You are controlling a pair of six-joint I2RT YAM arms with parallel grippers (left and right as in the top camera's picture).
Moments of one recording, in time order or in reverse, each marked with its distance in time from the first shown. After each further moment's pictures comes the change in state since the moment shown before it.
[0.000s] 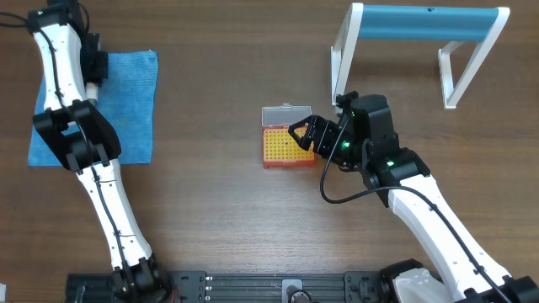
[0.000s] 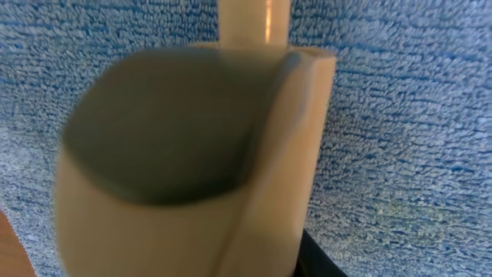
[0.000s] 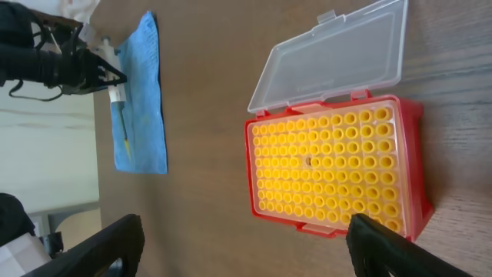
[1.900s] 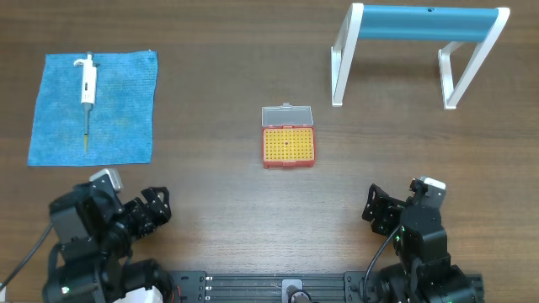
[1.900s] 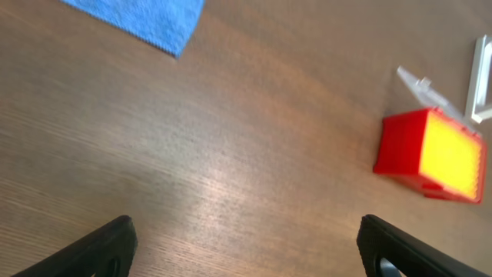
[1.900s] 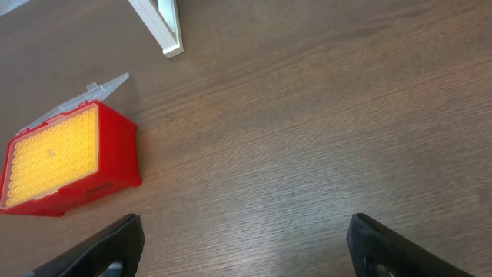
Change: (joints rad) left arm -0.024 -2.255 -2.023 0.299 0.491 -0.507; right arm -0.026 -1.015 -0.344 -0.605 0.701 -0.210
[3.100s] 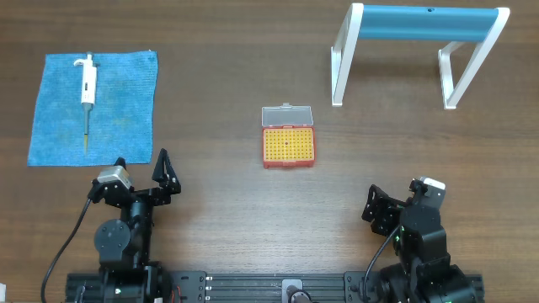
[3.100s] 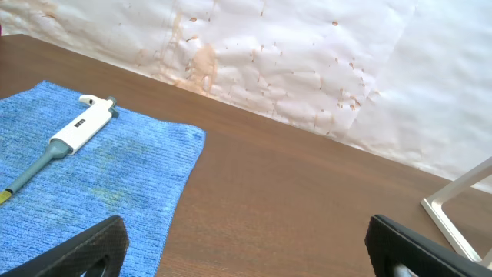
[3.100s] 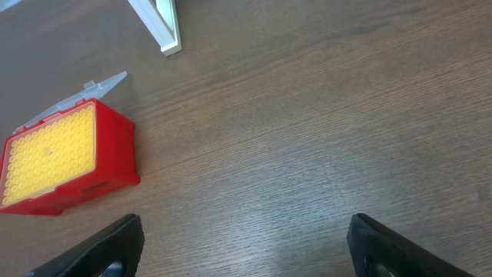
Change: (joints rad) left arm -0.264 -0.465 -0.636 1.046 -0.305 -0.060; right arm 0.000 0.000 -0.003 -0.002 0.000 0.000
